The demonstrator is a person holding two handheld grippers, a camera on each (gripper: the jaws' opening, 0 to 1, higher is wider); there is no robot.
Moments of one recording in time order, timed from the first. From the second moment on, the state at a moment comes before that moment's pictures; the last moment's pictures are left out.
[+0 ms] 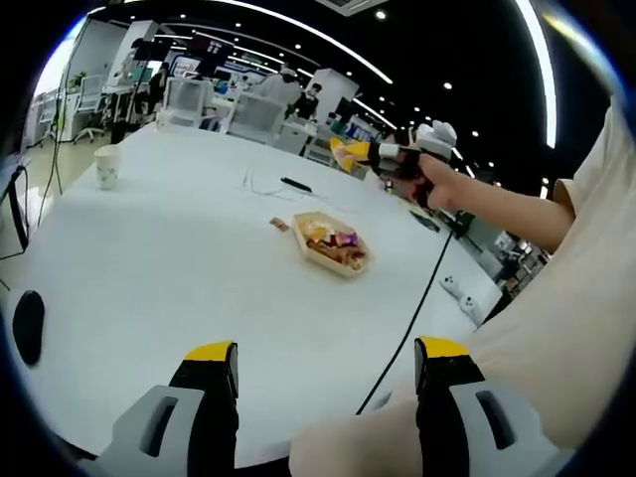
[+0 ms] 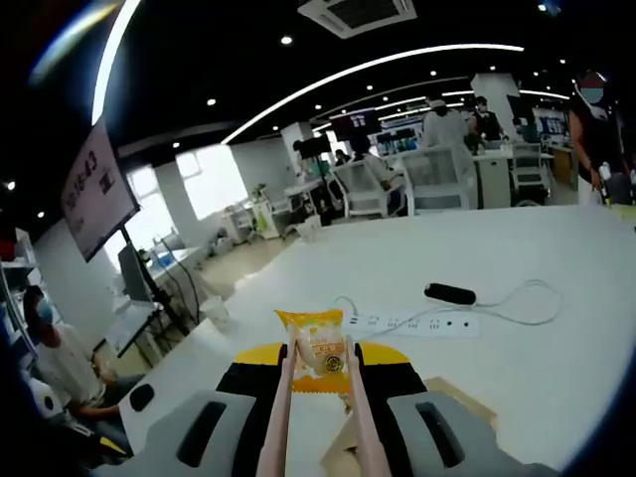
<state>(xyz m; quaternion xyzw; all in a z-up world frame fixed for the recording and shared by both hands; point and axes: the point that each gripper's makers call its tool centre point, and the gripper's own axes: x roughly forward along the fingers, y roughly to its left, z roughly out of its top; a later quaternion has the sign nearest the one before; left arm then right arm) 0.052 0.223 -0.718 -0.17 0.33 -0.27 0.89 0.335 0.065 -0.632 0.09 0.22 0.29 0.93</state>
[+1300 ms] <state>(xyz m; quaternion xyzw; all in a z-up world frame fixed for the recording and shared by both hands) 0.066 0.224 -0.720 -0.16 0.33 -0.28 0.89 0.338 0.041 -0.634 0.11 0.22 0.26 0.93</state>
